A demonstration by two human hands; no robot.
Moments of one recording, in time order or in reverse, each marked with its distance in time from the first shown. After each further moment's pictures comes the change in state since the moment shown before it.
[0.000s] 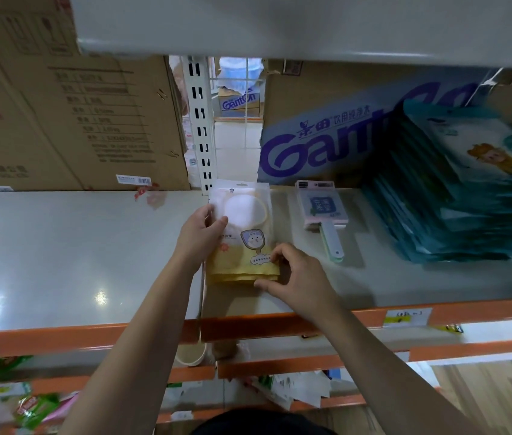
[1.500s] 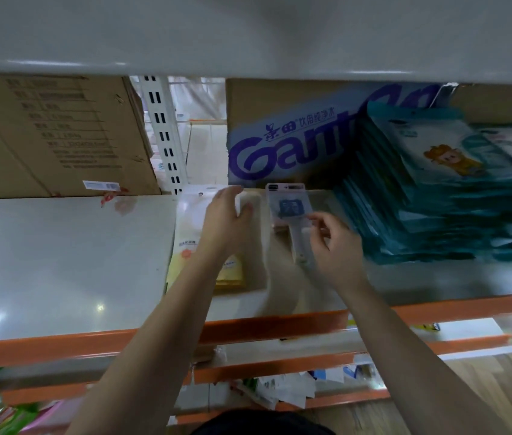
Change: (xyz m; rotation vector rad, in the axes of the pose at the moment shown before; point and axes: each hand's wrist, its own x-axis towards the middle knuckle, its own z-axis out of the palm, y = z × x) left_hand -0.014 0.077 0.085 0.235 0.084 0.248; right_hand 0.012 0.061 -0.083 0.030 0.395 0.046
